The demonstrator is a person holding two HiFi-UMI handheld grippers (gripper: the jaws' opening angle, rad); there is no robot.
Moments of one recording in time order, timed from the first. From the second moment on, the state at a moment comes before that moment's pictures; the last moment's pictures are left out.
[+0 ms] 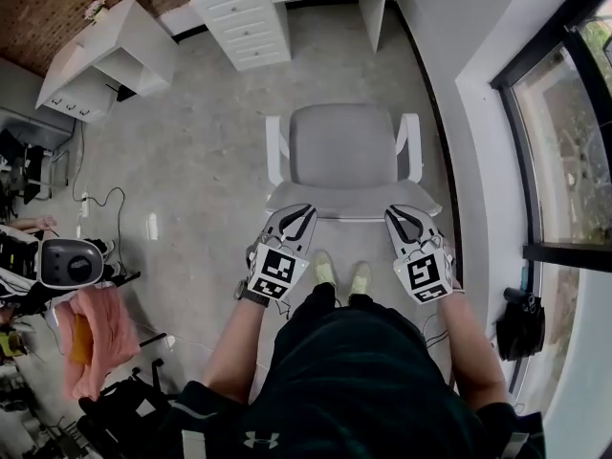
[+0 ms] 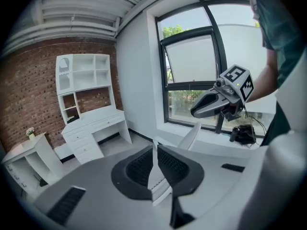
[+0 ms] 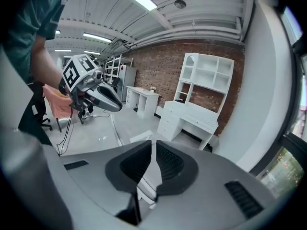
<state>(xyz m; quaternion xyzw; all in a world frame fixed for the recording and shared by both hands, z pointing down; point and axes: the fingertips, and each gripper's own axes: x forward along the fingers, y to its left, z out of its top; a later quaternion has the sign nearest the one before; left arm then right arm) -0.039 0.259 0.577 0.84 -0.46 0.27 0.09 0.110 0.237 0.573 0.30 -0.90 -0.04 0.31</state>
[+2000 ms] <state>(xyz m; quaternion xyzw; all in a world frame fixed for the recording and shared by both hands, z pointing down) -0.086 0.229 0.743 0.71 -0.23 0.65 -0.16 0.157 0.188 0.762 0.14 -0.73 -0.26 0.62</state>
